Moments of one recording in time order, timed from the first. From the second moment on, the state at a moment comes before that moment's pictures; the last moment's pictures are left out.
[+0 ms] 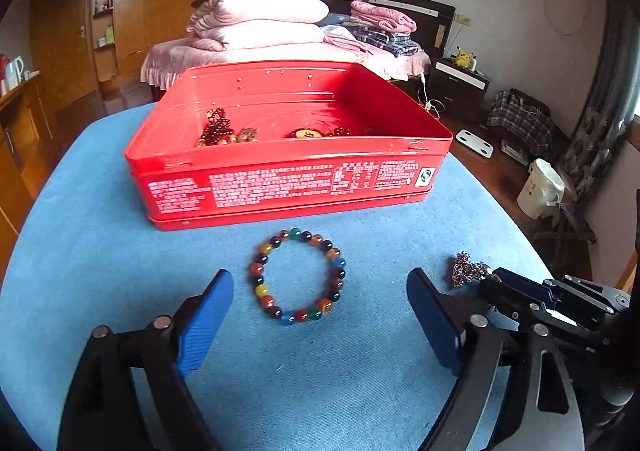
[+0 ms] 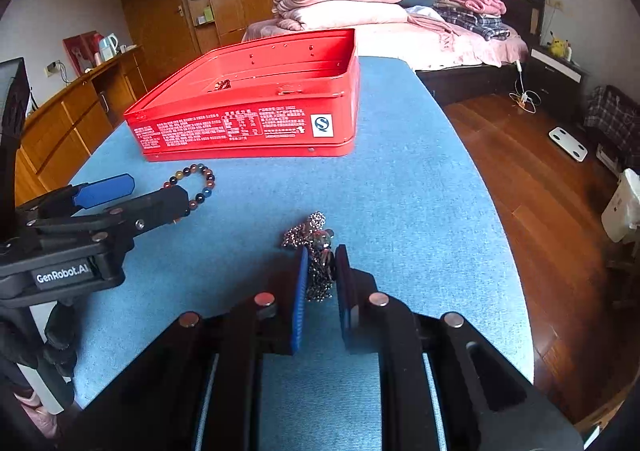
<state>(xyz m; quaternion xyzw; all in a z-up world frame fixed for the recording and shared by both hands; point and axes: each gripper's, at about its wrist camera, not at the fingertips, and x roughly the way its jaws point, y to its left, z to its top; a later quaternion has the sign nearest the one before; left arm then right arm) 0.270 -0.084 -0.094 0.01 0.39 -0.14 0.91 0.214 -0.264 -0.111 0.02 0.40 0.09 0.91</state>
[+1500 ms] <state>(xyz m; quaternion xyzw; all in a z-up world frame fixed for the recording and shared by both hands) 0.263 -0.054 -0.110 -0.04 0.43 -0.15 0.89 0.213 -0.247 -0.116 0.00 0.41 0.10 0.91</state>
